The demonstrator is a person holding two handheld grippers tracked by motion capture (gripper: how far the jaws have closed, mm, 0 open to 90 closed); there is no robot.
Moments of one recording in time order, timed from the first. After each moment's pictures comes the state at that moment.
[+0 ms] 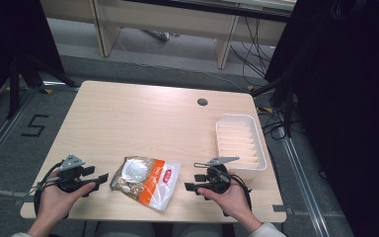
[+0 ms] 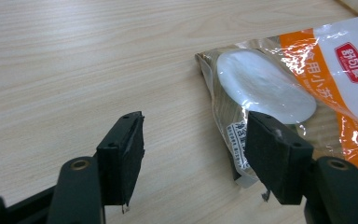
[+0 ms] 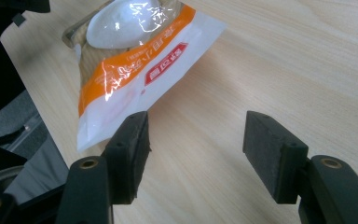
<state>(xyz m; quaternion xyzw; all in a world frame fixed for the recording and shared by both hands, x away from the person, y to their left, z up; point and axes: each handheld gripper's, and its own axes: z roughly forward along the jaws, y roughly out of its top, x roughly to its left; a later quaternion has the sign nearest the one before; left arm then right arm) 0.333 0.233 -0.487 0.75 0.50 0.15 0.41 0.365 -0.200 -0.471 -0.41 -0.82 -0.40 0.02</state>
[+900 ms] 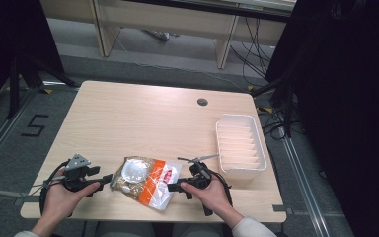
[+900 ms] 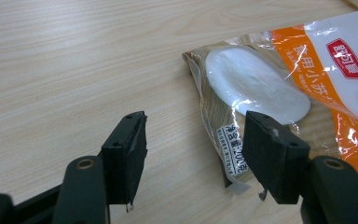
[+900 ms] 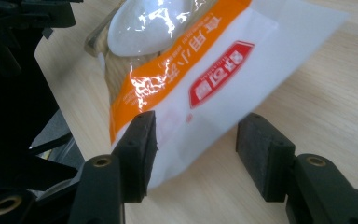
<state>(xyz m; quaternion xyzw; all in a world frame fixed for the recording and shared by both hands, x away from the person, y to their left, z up) 0.338 0.222 -0.489 0.76 0.48 0.14 0.41 0.383 -0.154 -0.495 -0.43 -0.81 -0.39 0.11</state>
